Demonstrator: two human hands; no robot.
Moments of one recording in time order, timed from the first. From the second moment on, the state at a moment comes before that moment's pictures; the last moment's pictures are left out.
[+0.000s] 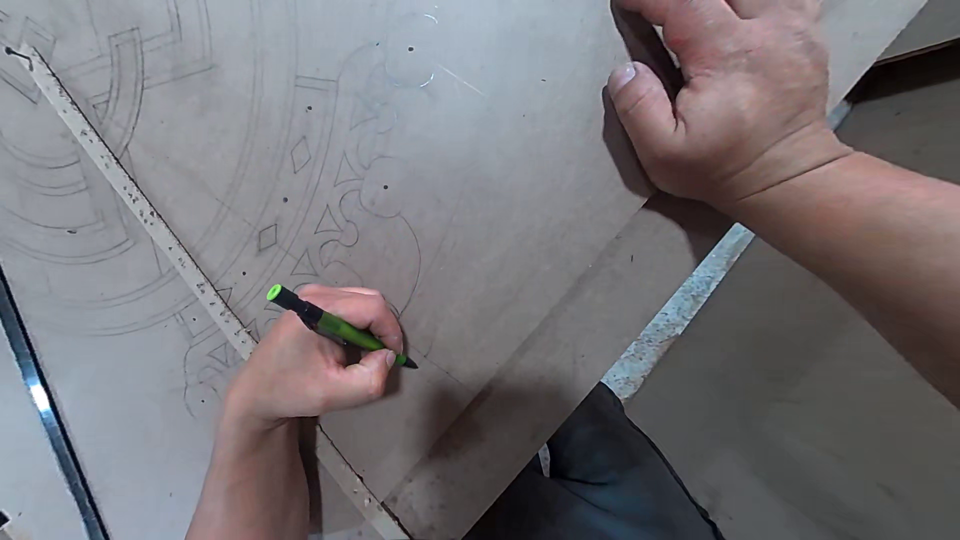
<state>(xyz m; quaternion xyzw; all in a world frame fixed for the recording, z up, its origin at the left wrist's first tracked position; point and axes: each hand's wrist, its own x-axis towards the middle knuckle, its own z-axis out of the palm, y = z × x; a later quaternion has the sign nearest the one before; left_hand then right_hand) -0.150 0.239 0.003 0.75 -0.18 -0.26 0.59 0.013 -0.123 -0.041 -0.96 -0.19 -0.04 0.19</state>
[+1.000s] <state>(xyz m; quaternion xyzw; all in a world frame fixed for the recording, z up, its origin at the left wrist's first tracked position) -0.120 0.190 0.000 0.77 -0.01 -0.09 0.63 0.015 -0.124 -0.043 -0.95 -0.21 -0.06 0.20</state>
